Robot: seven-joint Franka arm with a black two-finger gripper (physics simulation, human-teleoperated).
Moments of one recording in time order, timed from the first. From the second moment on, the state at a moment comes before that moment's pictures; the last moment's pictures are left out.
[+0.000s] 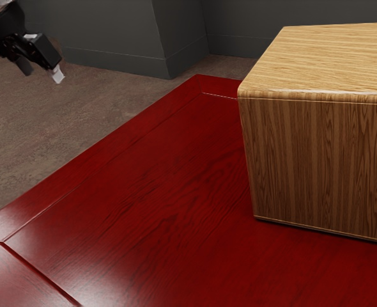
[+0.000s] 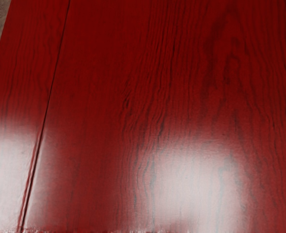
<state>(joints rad) 0.06 -0.04 0.27 -1.19 0.03 1.47 0.25</state>
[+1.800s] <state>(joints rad) -0.04 0.48 0.11 -1.01 -0.32 2.16 -0.55</state>
